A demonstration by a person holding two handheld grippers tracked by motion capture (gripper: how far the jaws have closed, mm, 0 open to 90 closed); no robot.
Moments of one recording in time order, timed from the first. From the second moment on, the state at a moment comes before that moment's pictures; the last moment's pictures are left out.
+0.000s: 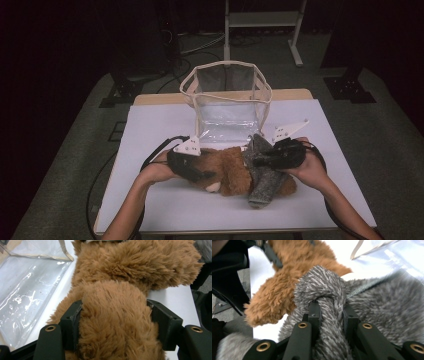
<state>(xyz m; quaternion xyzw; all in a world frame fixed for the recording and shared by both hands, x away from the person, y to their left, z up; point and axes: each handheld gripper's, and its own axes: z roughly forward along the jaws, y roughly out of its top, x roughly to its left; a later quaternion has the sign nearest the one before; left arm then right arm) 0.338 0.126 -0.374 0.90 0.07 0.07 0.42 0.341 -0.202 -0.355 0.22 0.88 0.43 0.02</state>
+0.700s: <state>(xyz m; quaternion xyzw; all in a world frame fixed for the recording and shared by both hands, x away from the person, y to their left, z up) 0.320 0.135 -0.371 0.90 0.06 0.08 0.42 0.323 -0.191 -0.364 0.20 0.89 0.41 0.03</state>
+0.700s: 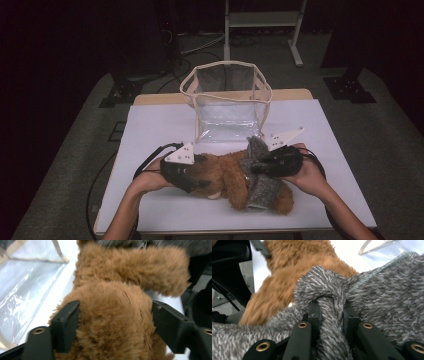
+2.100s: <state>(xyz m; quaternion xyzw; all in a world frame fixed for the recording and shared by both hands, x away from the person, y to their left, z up) 0.316 0.123 -0.376 0.90 0.03 0.09 0.42 0.363 -0.151 -0.354 0.18 0.90 0.38 0.01</state>
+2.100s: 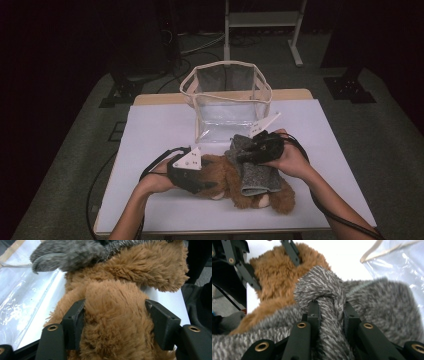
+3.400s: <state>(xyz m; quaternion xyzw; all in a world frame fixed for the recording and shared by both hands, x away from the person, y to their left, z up) 0.332 0.126 -0.383 0.89 0.06 0.09 0.44 0.369 -0.138 -0.353 0.18 0.91 0.37 0.00</state>
